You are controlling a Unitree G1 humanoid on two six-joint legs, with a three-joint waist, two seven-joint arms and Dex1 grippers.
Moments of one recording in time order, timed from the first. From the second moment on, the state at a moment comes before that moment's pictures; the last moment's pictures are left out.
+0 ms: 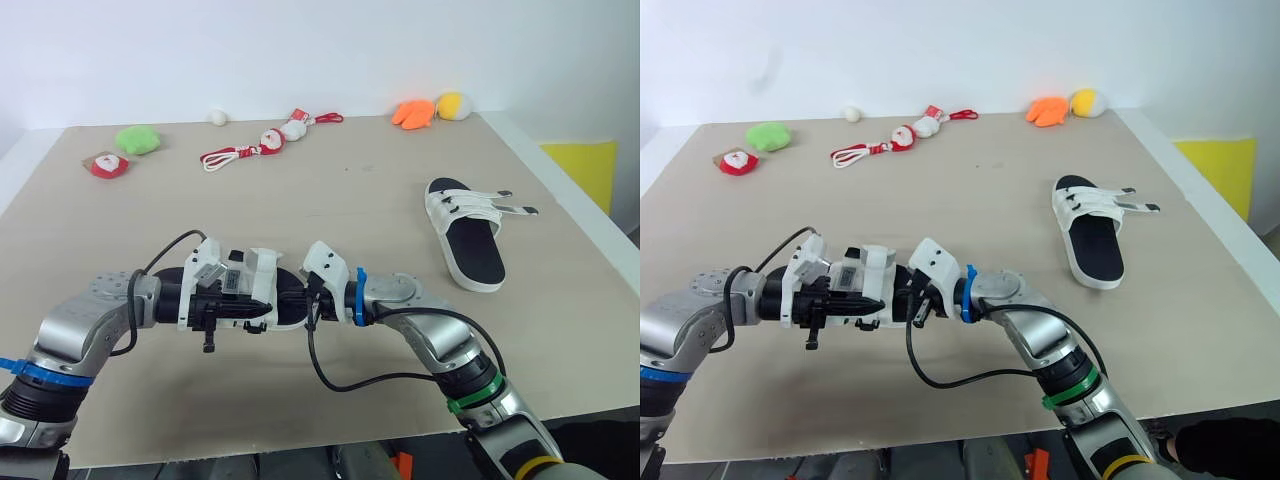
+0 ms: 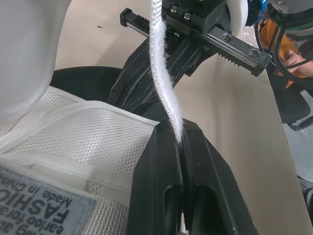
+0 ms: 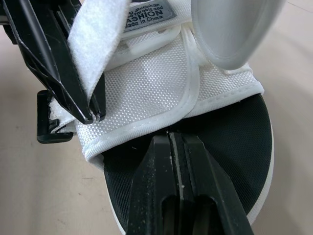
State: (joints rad) left arm -0.36 0.78 -0.07 -0.21 -0.64 0.75 -1.14; right arm -0.58 -0.30 0.39 -0.17 0.23 0.78 0.76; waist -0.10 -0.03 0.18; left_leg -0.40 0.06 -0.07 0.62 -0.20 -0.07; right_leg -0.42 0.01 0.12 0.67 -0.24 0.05
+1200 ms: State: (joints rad) left arm -0.33 0.80 0.13 -0.33 -0.93 1.00 -0.96; right arm -0.57 -0.30 0.39 -0.18 0.23 0.80 0.75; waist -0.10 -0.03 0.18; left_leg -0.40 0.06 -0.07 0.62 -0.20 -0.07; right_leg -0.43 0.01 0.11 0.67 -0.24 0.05
